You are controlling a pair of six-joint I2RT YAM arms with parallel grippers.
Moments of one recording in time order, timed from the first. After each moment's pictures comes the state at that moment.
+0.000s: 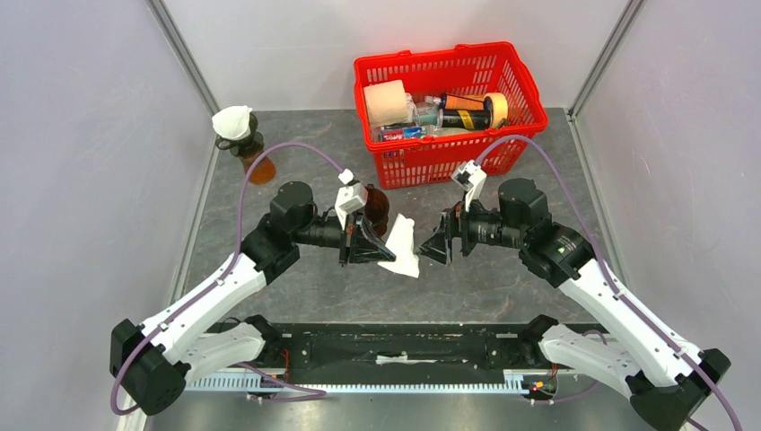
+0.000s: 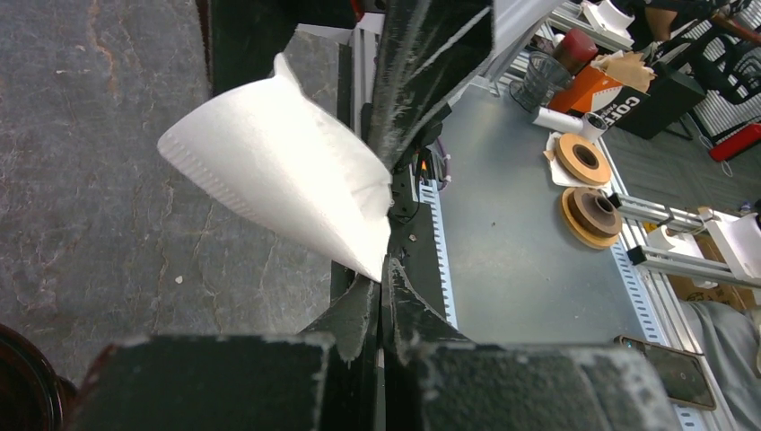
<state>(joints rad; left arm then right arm) -0.66 1.00 0.80 0.01 0.99 -0.21 0.64 0.91 0.97 -0.47 -0.53 0.33</state>
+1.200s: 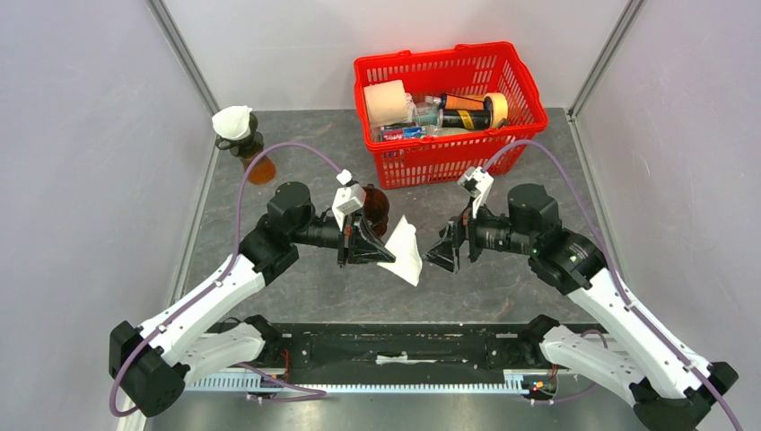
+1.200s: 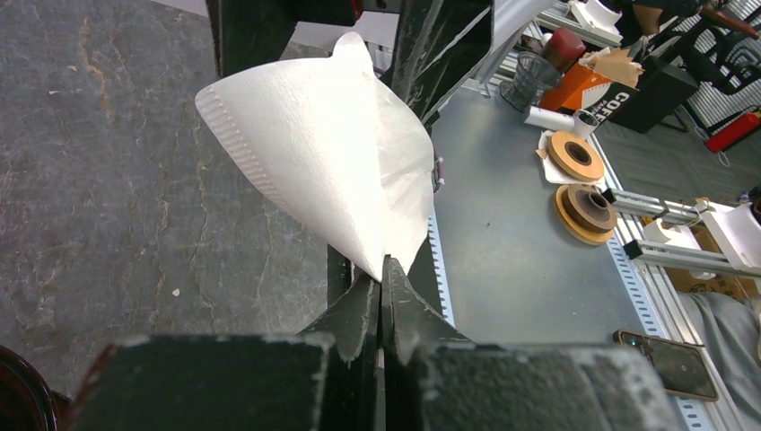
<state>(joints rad) -0.66 0.99 0.80 0.04 1.02 -0.21 0.64 0.83 0.98 -0.53 -0.51 0.28</state>
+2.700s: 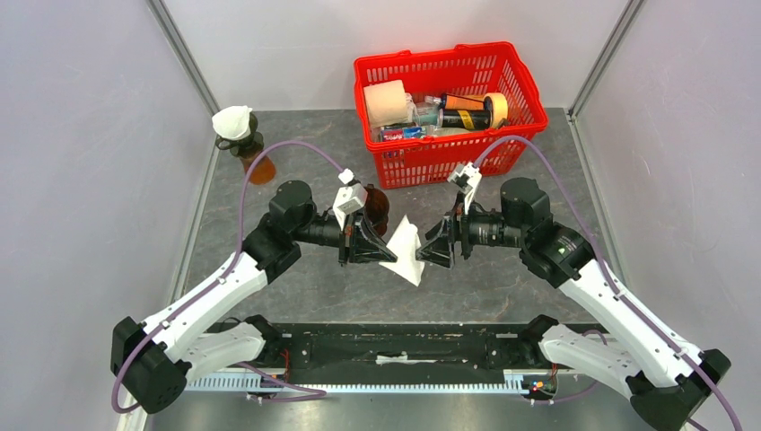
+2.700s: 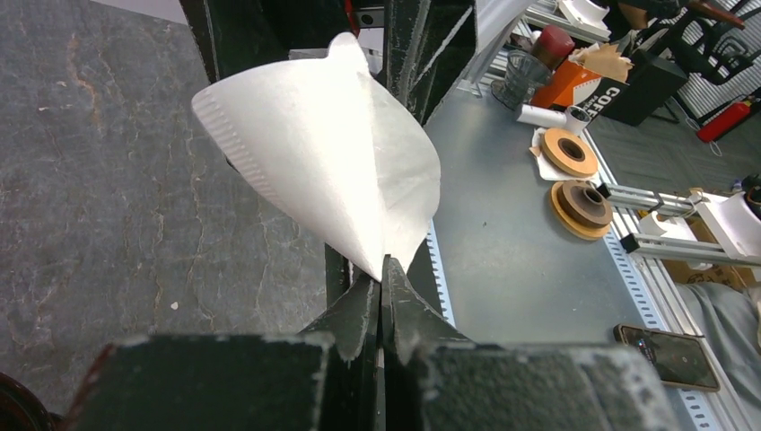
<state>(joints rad) -0.66 1.01 0.80 0.08 1.05 -0.21 0.64 0.90 0.97 -0.44 -0.63 0.31</state>
